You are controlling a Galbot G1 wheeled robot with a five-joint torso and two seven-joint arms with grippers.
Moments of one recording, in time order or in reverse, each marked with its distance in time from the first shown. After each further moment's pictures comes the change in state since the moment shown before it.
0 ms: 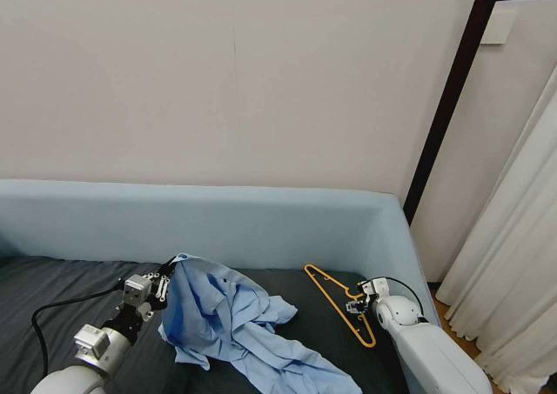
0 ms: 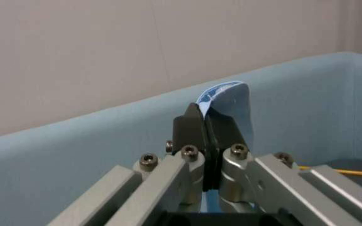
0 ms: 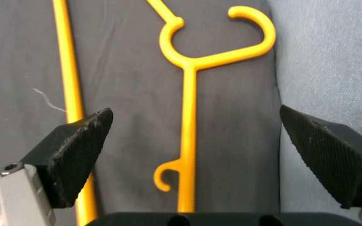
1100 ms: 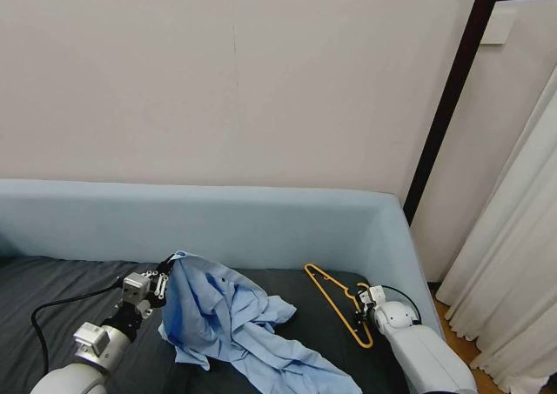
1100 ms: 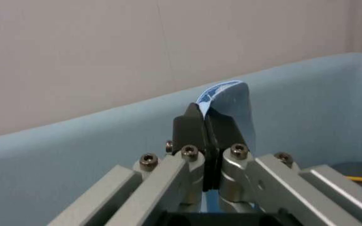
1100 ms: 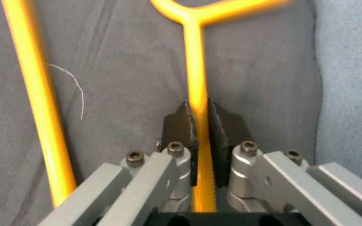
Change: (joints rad) left arm -0.017 0.000 0.008 0.016 -0.004 -0.004 -0.013; right arm 0.031 0.061 0.009 -0.131 -0.139 0.010 -0.070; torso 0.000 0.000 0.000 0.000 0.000
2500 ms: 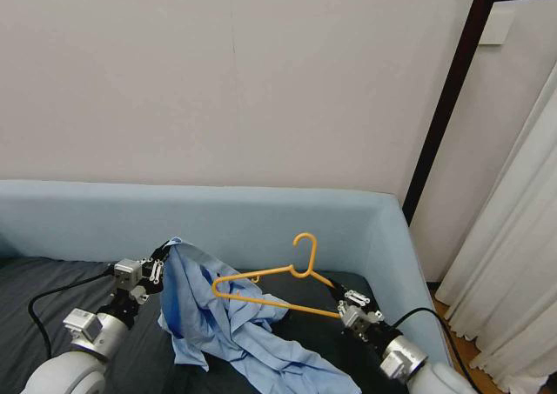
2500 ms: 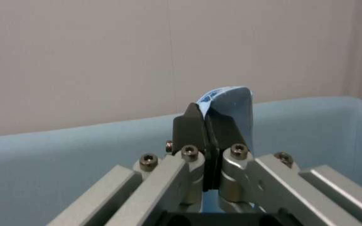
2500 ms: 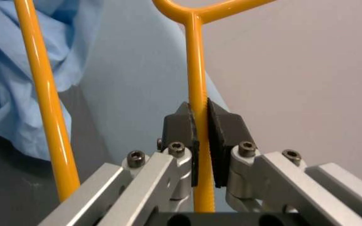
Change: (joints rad) left arm -0.030 0.018 -0.019 -0.055 -0.152 0.024 -0.031; right arm -0.592 -0.456 -0.131 1.145 -0.668 0.593 0.312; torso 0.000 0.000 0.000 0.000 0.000
